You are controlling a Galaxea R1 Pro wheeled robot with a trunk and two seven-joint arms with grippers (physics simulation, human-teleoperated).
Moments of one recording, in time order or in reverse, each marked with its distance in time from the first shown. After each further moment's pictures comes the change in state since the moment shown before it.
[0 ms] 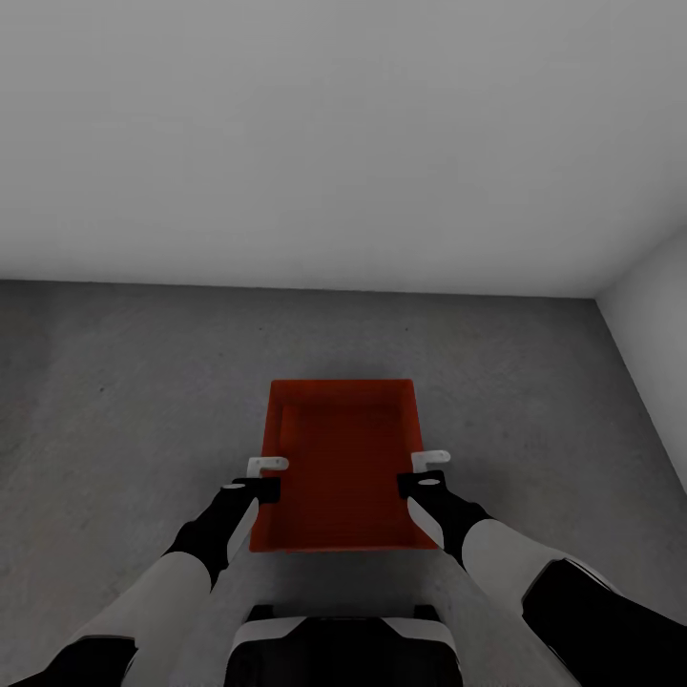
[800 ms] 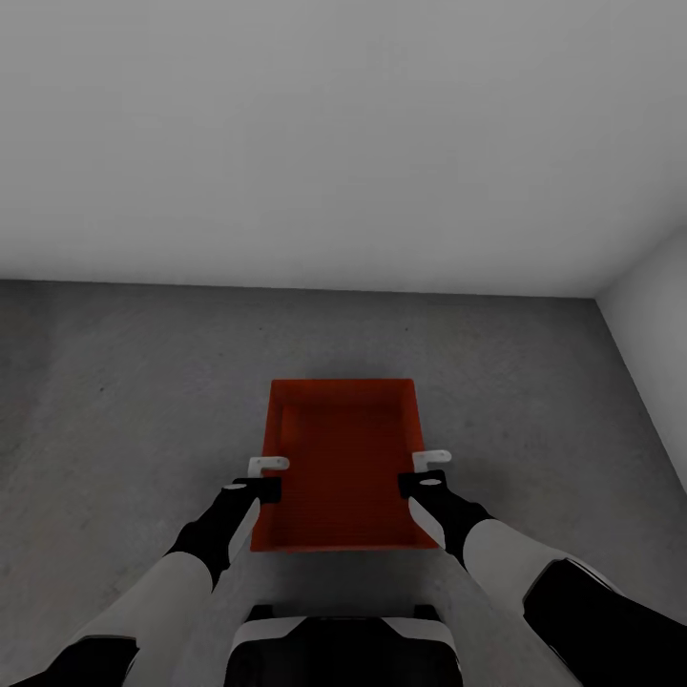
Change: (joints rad) left arm 0.000 -0.005 -0.001 0.003 0.002 -0.011 0.008; right arm 0.000 -0.005 0.002 0.001 -0.002 -0.010 0.006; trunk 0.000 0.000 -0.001
